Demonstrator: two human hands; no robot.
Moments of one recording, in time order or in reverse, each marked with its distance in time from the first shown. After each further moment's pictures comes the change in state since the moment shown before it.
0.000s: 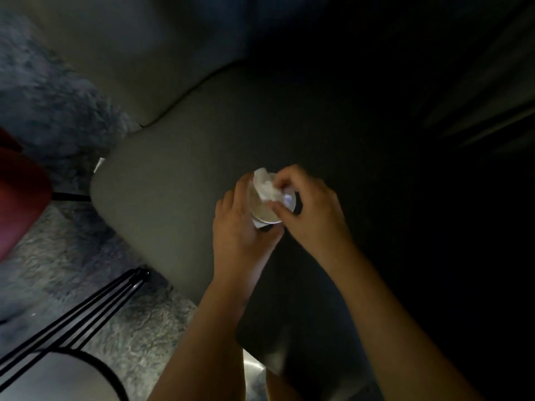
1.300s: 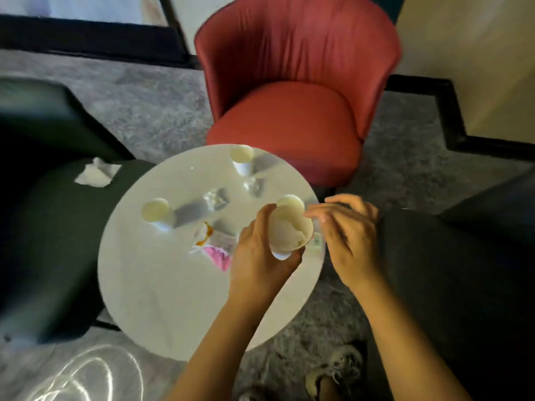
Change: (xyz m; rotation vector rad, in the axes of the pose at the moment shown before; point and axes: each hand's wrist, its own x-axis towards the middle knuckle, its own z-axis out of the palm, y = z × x) left_hand -0.426 -0.077 -0.325 -0.032 0.969 -0.452; right_hand -0.301 -0.377 0.141 0.132 -0.321 -1.147
